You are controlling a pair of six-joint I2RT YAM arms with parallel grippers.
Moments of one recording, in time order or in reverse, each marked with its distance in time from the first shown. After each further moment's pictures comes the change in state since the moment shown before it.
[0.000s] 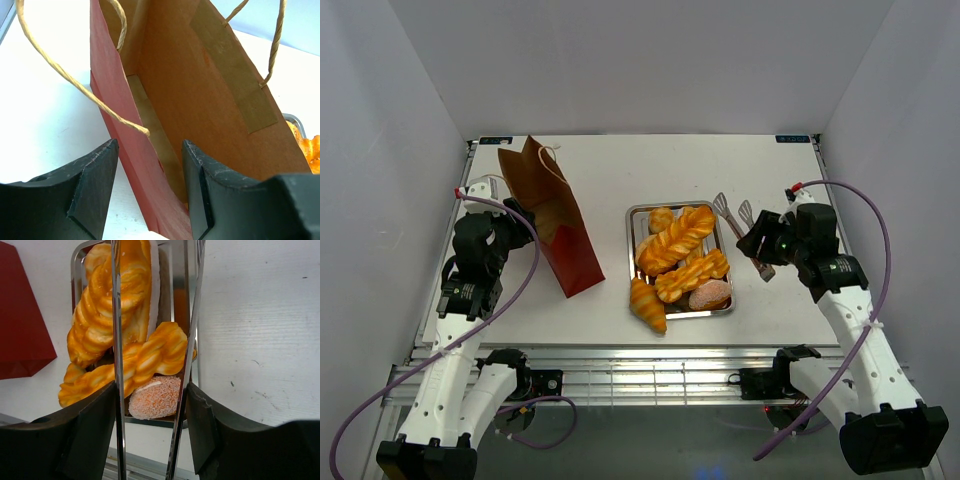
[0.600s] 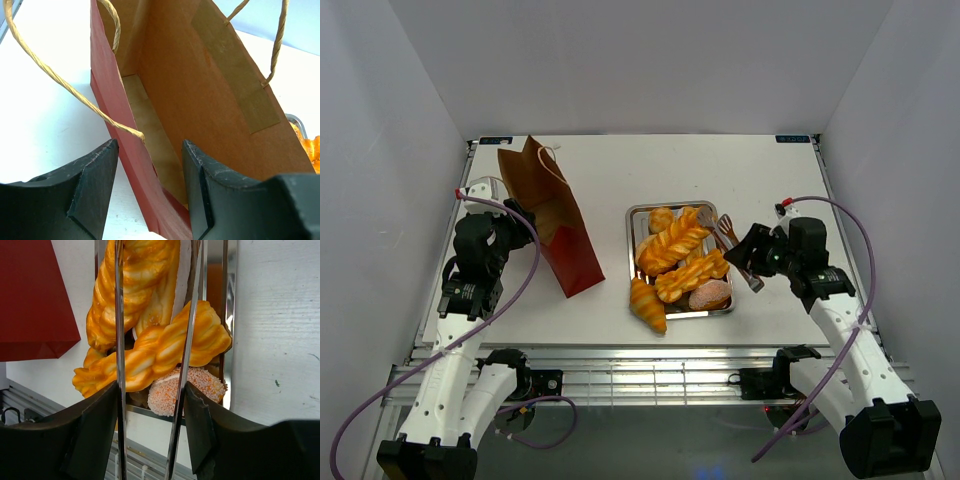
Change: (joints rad) left arm 0.000 -0.001 -0.011 0.010 0.000 -0.001; right arm 0.000 -0.026 -0.176 0.158 -0.164 0.097
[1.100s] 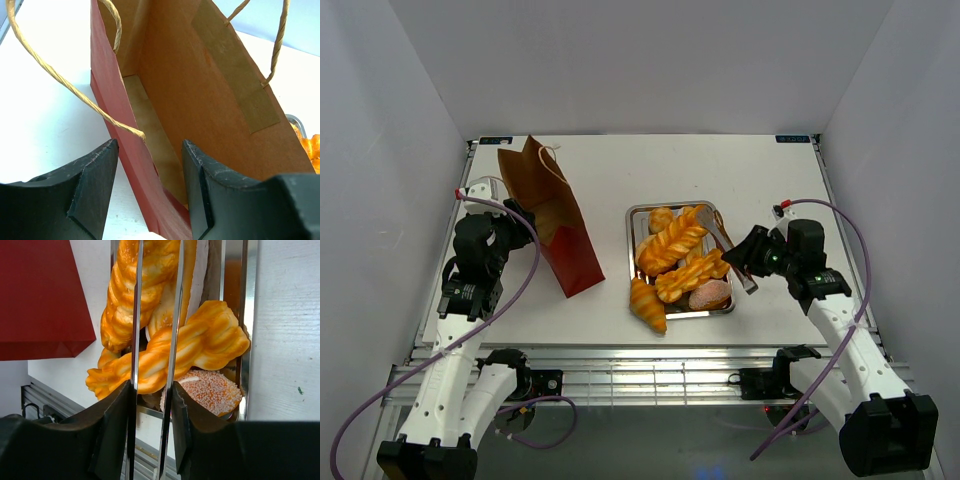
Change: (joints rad) left arm 0.000 -0.003 -0.001 0.001 0.000 0.000; right arm 0.000 0.010 -0.060 0.104 -0.077 0.066
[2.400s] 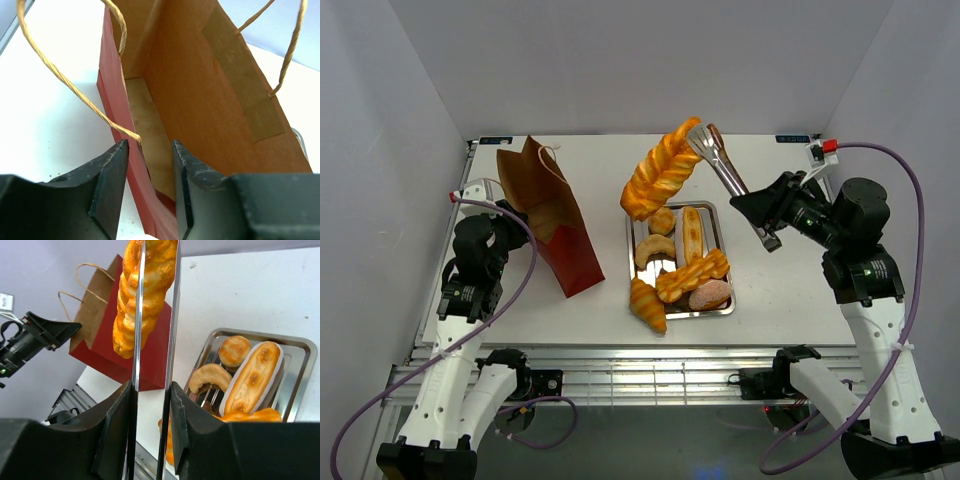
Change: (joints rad) left arm 0.000 -0.013 -0.002 -0.005 -0.059 -0.047; right arm 0.013 -0.022 0.538 -0.101 -0.125 -0.048
